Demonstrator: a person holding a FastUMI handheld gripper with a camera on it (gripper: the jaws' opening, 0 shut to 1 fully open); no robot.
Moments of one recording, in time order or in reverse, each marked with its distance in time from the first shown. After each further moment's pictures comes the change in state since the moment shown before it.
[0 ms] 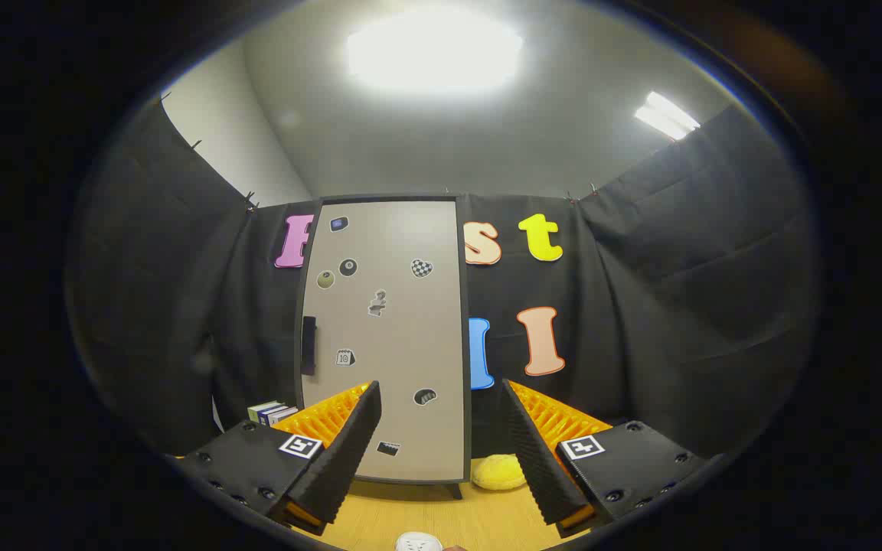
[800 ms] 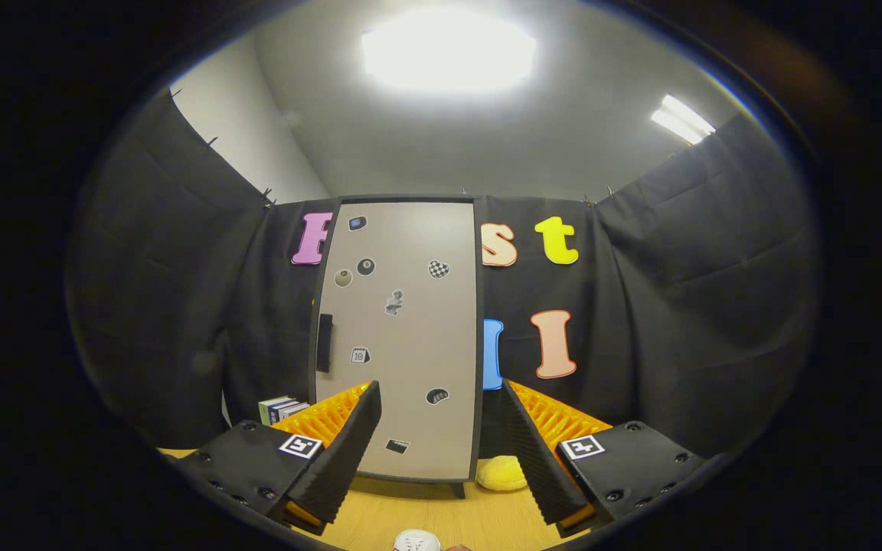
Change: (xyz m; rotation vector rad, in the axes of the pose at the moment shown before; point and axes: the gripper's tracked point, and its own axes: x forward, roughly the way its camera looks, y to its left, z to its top) arm -0.006 0.014 0.009 -0.040 -0.010 0.058
